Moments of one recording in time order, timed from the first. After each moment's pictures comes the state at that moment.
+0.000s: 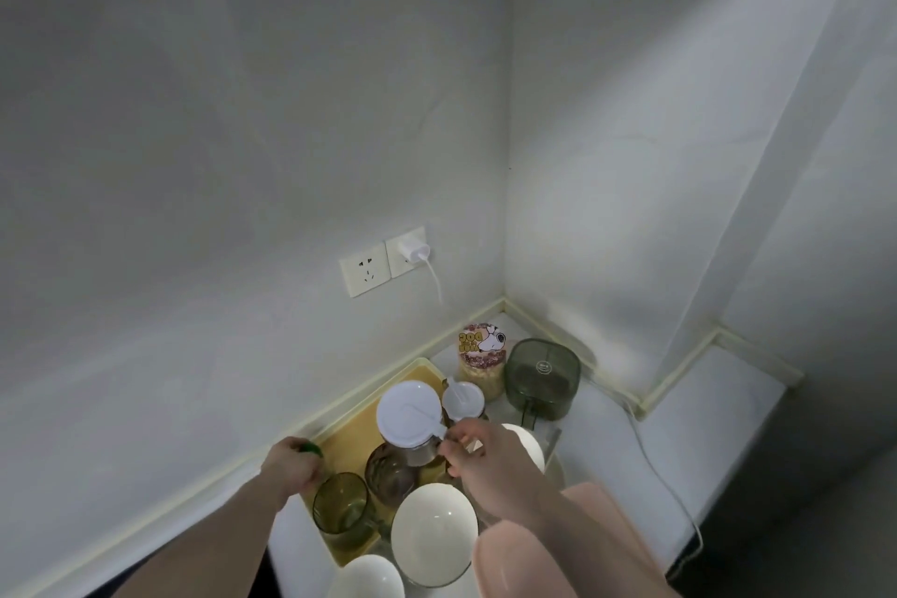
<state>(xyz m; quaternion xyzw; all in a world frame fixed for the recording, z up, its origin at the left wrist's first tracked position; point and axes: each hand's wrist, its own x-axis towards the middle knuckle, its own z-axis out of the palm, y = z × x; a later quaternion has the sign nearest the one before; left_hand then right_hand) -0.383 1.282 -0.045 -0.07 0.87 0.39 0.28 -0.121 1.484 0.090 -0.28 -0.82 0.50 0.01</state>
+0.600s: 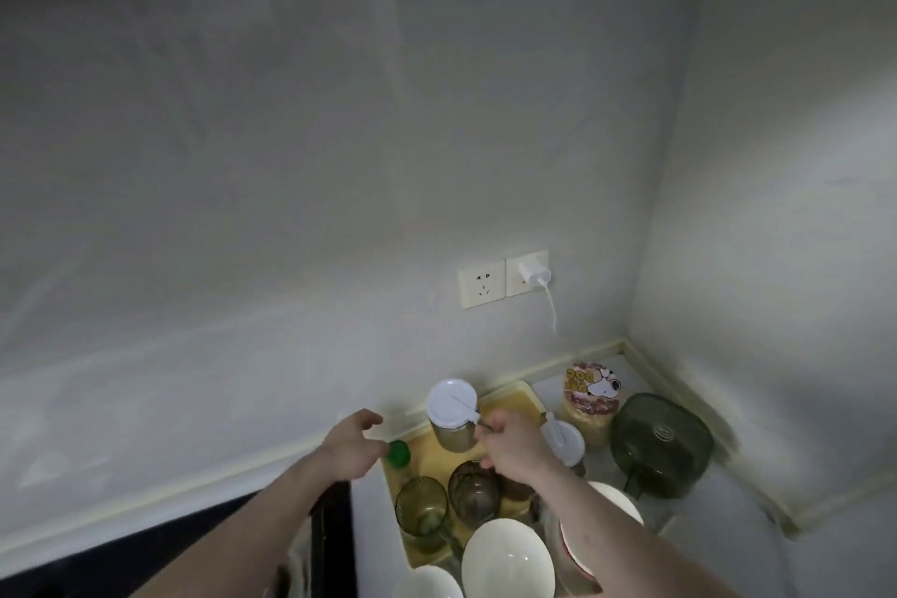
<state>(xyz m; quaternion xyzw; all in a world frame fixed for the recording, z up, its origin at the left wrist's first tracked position) -0.367 1.248 0.039 0.03 0.91 0.31 0.26 -0.246 1.492 0.049 -0.20 -0.82 0.52 -0.10</state>
